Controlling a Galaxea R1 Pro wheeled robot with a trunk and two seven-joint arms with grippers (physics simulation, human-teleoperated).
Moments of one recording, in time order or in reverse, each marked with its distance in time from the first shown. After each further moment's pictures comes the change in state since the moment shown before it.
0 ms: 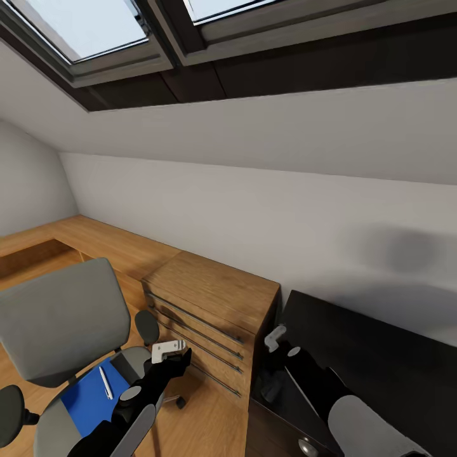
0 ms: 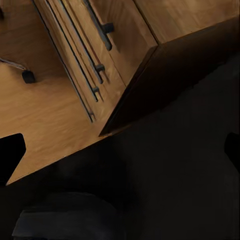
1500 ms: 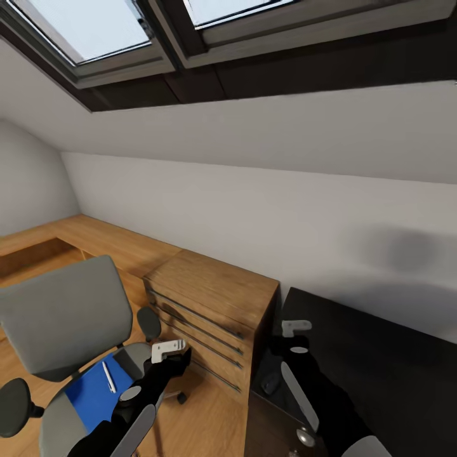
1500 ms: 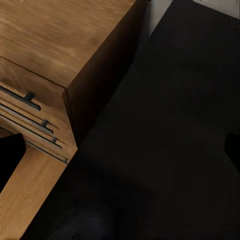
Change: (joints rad) left arm 0.000 0.000 0.000 0.000 -0.006 -0.005 0.000; right arm 0.204 0.005 -0.012 -0.538 -0.499 0.192 -0.656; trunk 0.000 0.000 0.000
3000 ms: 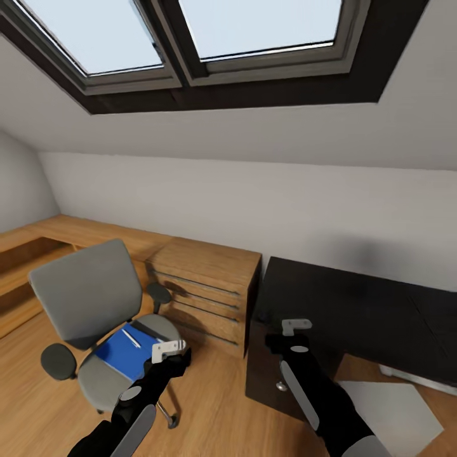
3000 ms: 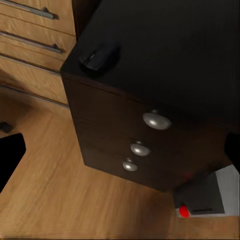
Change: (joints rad) left arm 0.000 0.000 -0.001 0.001 0.000 0.003 0.000; right arm 0.000 0.000 -0.002 -0.014 0.000 -0.001 0.000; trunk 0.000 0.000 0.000
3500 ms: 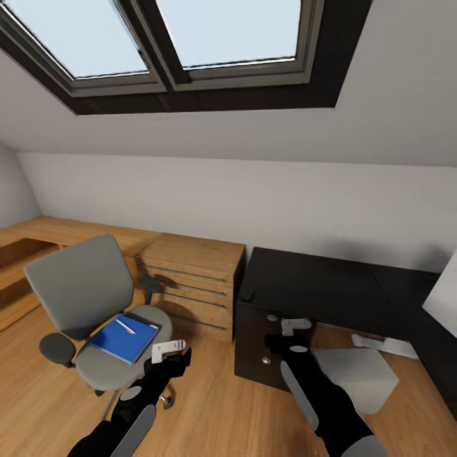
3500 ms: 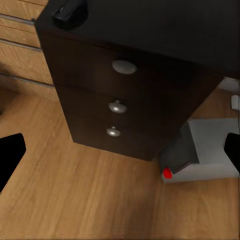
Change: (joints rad) left arm 0.000 0.000 0.001 -0.001 0.000 0.002 0.000; right arm 0.000 0.001 0.003 0.000 -0.002 0.000 -0.001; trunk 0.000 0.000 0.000
